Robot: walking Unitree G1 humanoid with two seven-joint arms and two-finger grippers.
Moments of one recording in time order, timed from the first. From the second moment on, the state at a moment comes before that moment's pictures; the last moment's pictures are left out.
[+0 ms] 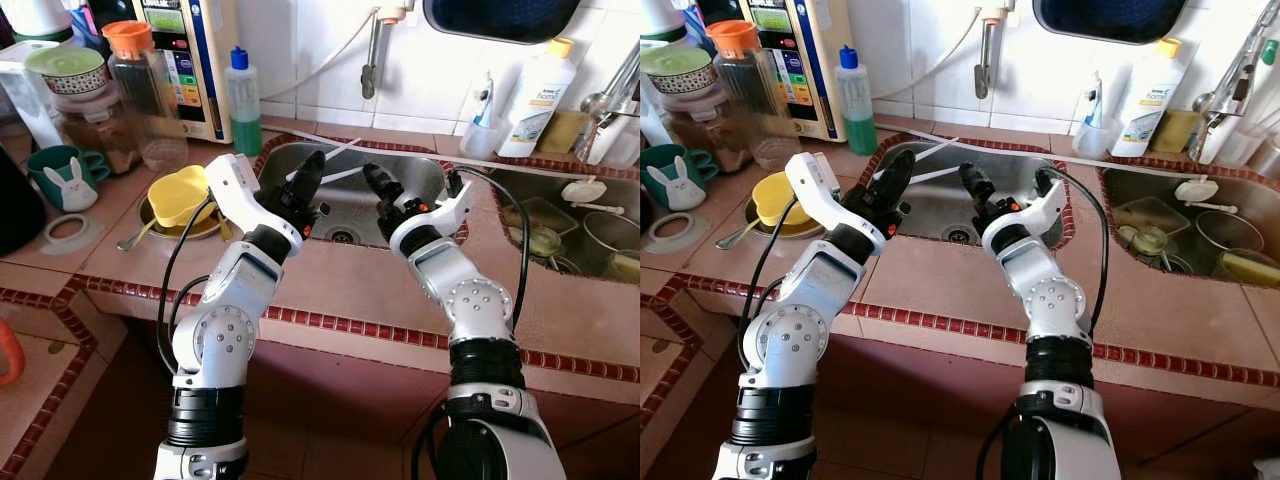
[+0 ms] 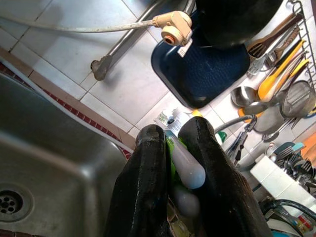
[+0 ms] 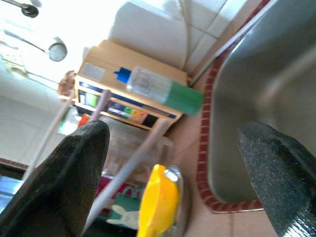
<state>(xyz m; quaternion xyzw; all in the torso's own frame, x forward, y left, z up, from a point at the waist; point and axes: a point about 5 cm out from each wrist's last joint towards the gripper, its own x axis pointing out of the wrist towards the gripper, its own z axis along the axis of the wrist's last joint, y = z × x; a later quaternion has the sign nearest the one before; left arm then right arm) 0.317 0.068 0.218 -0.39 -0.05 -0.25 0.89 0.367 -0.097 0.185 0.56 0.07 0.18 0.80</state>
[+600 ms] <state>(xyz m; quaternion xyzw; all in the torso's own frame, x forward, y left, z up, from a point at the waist) 0.317 0.066 0.217 -0.39 -0.04 -0.25 0.89 0.363 -0.086 0.190 0.58 0.08 0.22 0.78</state>
